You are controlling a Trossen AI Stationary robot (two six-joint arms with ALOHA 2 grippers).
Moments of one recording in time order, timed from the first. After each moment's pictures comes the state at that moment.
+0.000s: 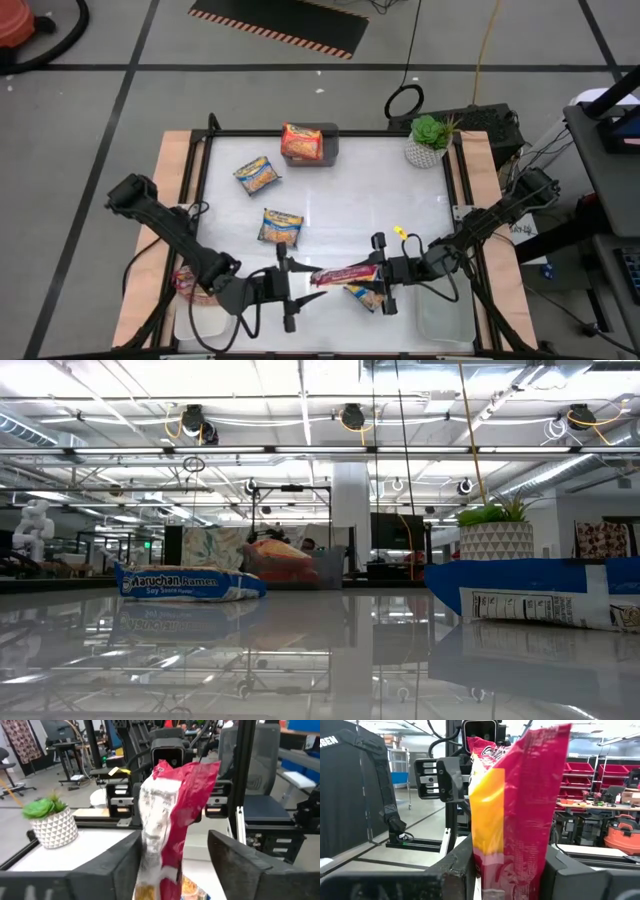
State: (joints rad) left arm -0.68 1.63 1.24 0.26 -0.80 -0.05; right arm 0.60 1.46 0.67 0.97 0.47 -0.08
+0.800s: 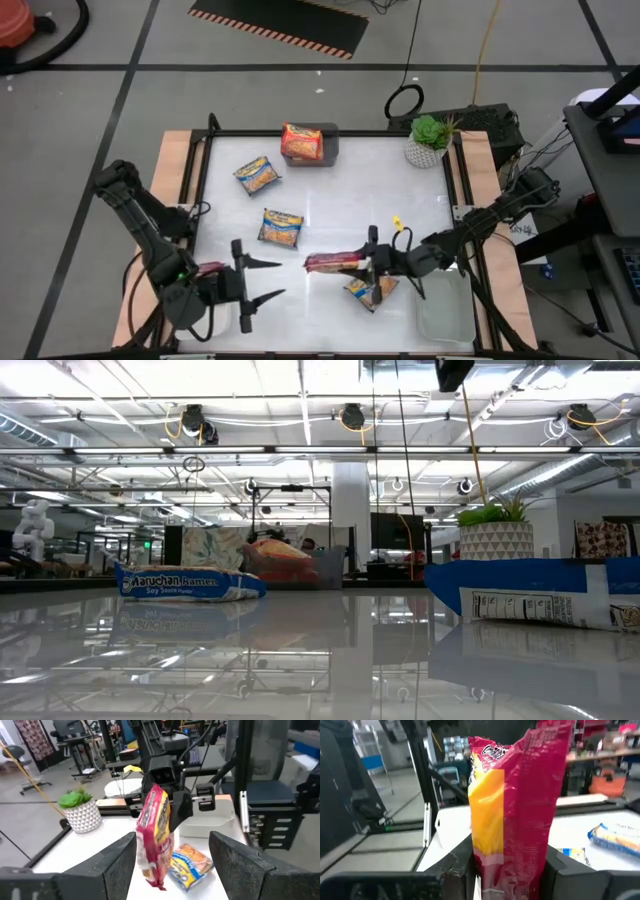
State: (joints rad) left arm -0.87 1.43 1.24 -0.15 -1.03 -0.19; right arm 0.53 1.46 0.71 0.70 0.51 0.19
